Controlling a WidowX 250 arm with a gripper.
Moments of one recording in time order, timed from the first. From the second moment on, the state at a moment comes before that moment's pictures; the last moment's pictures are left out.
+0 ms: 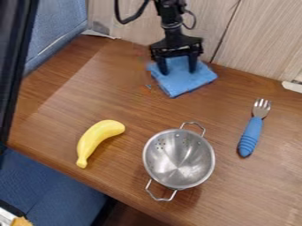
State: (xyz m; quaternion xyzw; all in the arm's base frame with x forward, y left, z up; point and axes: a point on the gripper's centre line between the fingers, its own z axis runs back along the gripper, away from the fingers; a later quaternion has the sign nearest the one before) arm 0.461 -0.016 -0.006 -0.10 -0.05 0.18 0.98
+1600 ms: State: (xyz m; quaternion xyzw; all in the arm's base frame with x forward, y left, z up) arm 0.419 -0.094 0.000 -0.09 -0.05 0.05 0.99
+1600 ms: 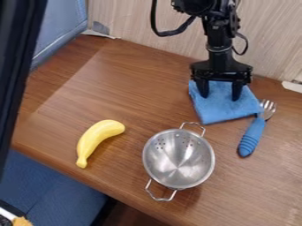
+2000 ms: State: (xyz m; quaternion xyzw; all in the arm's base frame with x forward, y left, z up) arm 0.407 -0.090 0.032 -0.09 -0.10 0.06 0.99
